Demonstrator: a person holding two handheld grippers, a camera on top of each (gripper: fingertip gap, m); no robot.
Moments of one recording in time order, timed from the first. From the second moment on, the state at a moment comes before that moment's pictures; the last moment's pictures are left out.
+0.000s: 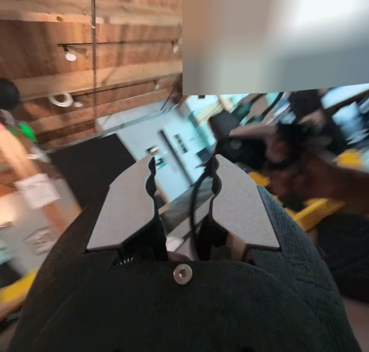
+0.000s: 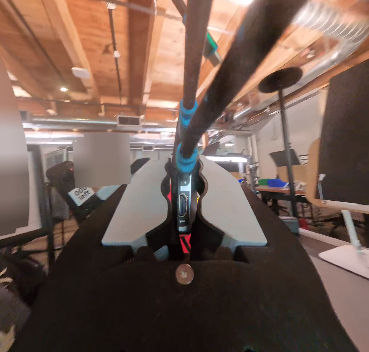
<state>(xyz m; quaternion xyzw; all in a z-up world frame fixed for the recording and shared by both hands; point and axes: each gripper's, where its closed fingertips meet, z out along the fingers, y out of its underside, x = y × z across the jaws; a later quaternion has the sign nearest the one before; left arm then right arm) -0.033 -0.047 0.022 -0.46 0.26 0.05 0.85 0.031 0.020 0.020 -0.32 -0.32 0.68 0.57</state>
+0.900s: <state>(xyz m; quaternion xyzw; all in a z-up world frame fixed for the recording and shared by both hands) -0.016 -0.018 -0.003 -0.38 0.08 -0.51 0.77 0.010 -0.004 0.008 -0.37 -0.36 0.71 0.47</state>
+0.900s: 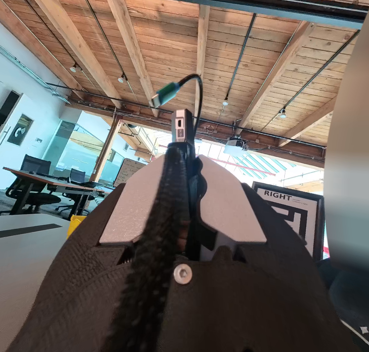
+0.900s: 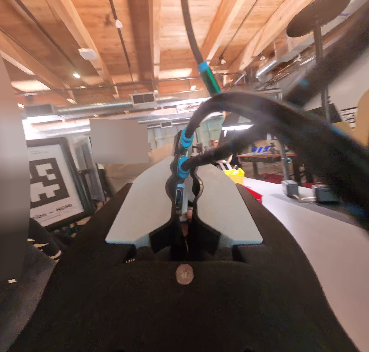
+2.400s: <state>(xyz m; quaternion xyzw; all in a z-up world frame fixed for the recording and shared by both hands) -0.031 -0.032 0.000 -0.29 0.02 -0.52 0.80 -0.005 -0.025 -0.004 -0.29 -0.25 0.79 0.49</state>
